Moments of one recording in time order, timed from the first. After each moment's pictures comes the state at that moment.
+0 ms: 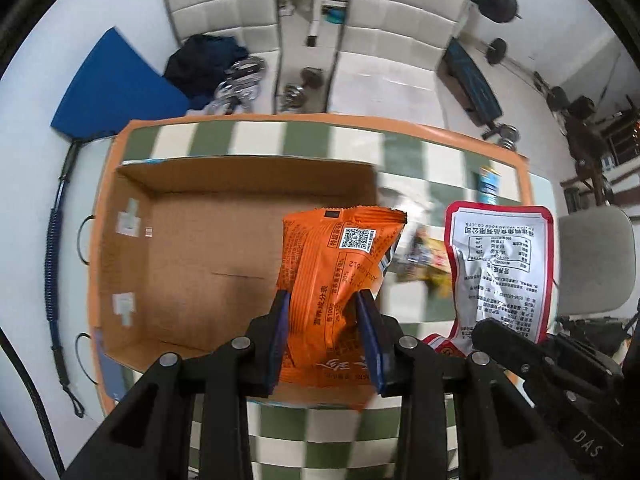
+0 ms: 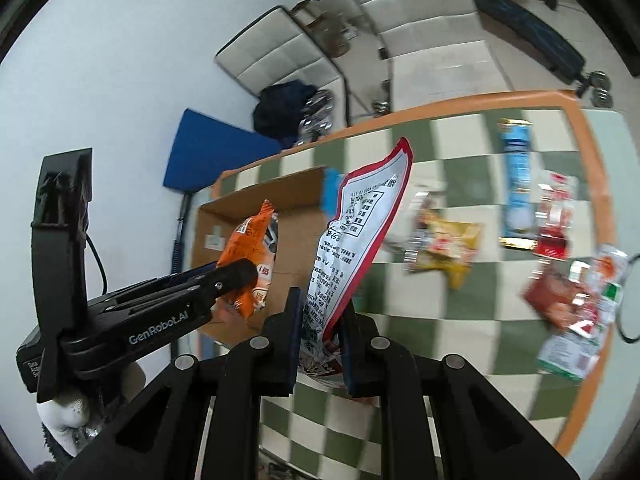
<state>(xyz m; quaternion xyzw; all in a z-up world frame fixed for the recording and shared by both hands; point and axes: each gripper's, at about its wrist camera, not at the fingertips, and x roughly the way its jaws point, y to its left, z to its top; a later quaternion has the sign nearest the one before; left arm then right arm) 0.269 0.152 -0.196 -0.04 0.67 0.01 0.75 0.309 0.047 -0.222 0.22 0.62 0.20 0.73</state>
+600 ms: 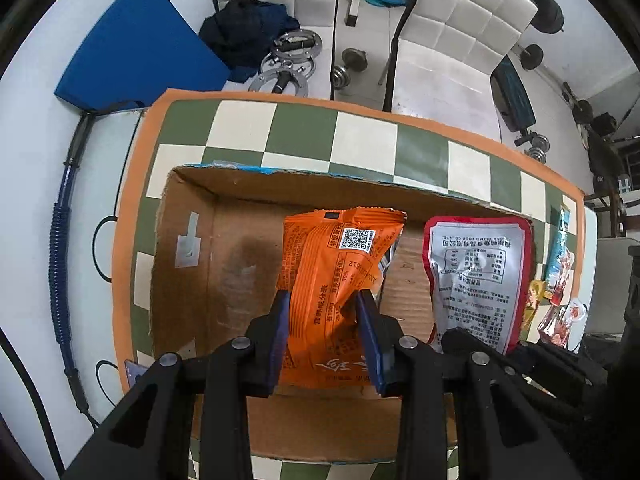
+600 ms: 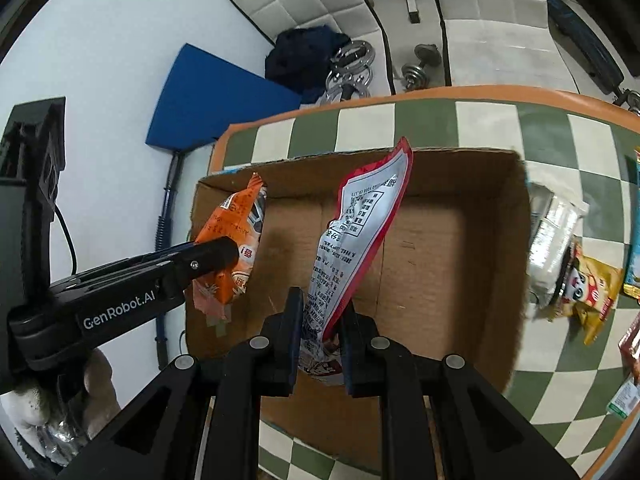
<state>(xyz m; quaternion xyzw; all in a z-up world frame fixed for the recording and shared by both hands) 0.321 0.282 -0.259 -0.07 0.70 0.03 0.71 0.373 0.227 -0.303 0.16 0.67 0.21 0.69</state>
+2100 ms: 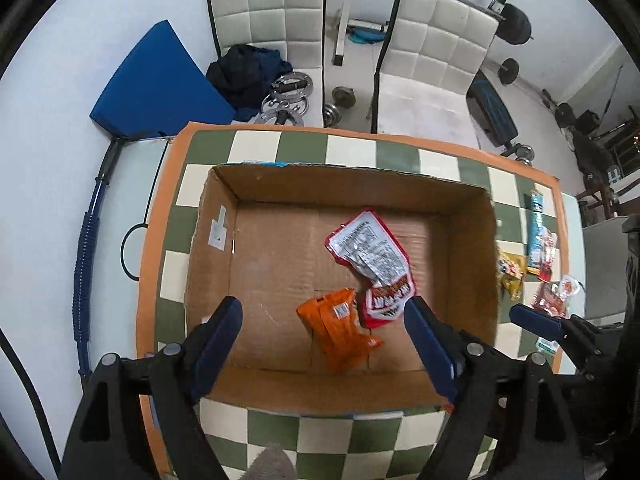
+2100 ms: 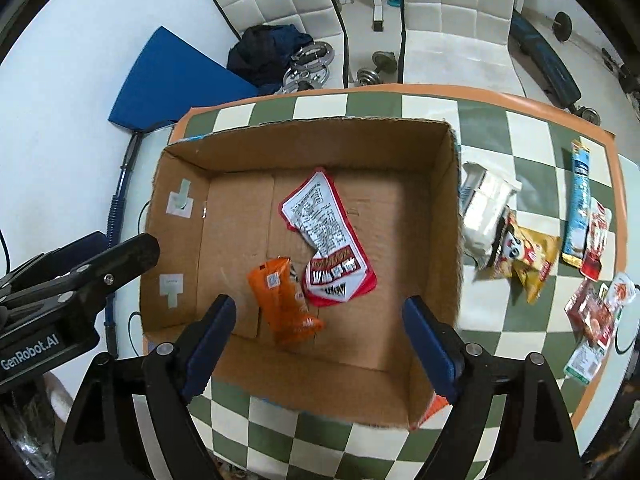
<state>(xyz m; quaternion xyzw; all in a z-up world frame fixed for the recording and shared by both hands) 0.247 0.275 -0.184 -0.04 0.63 0.02 0.78 0.315 0.210 -0.260 0.07 0.67 0.13 0.73</state>
